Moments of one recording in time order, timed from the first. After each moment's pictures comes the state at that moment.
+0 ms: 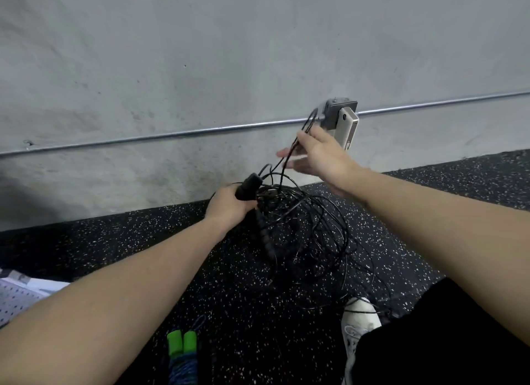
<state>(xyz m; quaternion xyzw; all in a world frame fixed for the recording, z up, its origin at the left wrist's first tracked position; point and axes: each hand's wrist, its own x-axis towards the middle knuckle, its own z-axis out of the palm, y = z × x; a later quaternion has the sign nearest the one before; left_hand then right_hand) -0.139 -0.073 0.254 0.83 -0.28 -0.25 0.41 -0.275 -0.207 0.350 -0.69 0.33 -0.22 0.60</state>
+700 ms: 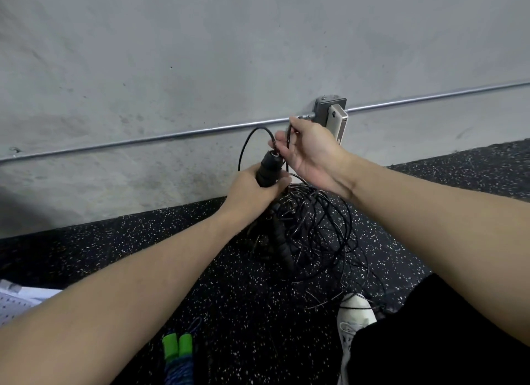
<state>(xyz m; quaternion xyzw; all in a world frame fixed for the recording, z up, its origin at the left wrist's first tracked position) -0.191 -0.100 0.298 0.72 -0.38 -0.24 0.53 -0.271 -0.199 0.379 -0.39 0.30 -0.26 0.83</state>
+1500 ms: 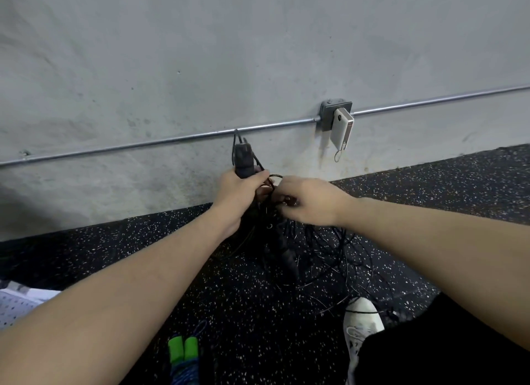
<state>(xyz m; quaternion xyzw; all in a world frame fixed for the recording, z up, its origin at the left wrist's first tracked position) -0.174 -0.091 0.305 0.68 -0.18 -0.31 0.65 -0.302 -0.206 0.306 -0.97 0.12 -0.03 0.19</state>
